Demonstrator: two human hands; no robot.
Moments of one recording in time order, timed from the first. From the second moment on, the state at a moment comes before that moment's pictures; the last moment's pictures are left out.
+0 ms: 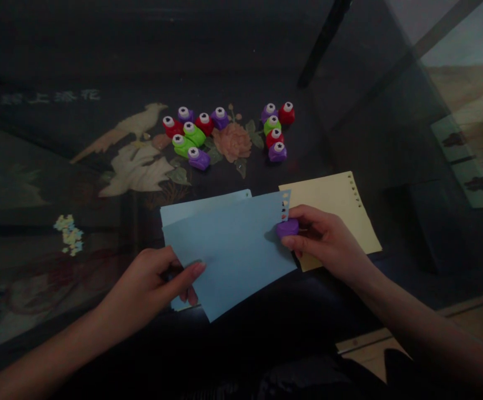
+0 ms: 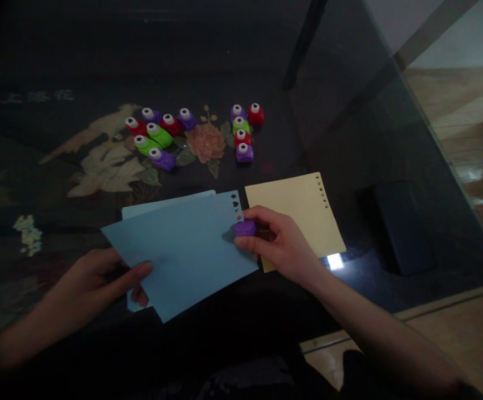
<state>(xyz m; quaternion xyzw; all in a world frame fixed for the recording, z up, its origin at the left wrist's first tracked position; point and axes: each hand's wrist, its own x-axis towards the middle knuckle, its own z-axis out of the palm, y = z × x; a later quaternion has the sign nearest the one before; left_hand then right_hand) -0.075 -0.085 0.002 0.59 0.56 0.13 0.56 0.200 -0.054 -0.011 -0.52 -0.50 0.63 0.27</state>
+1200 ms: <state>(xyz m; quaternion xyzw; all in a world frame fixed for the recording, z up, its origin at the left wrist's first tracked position) -0.079 -0.078 0.007 0.59 0.61 0.10 0.52 0.207 -0.054 -0.003 -0.51 -0.52 0.65 0.22</state>
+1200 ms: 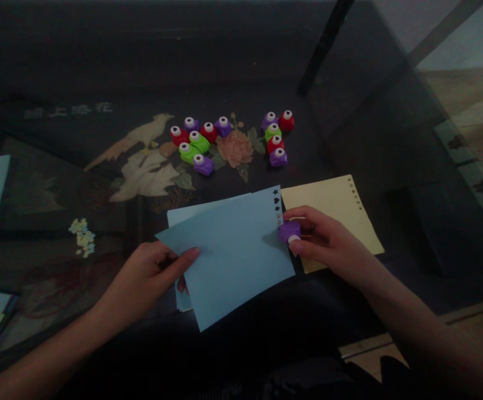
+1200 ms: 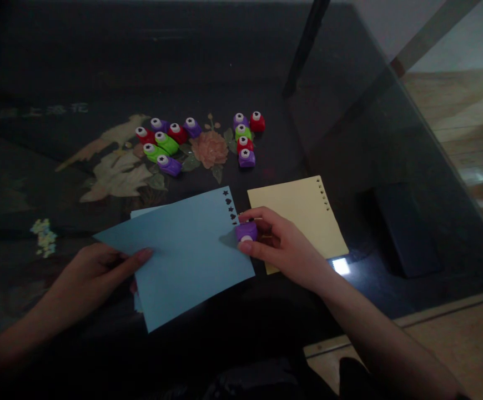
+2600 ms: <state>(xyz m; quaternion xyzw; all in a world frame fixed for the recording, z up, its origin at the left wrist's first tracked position) -0.118 -0.061 0.004 0.54 0.62 0.15 0.55 0.211 -0.048 -0.019 -0.50 -0.50 0.62 0.35</state>
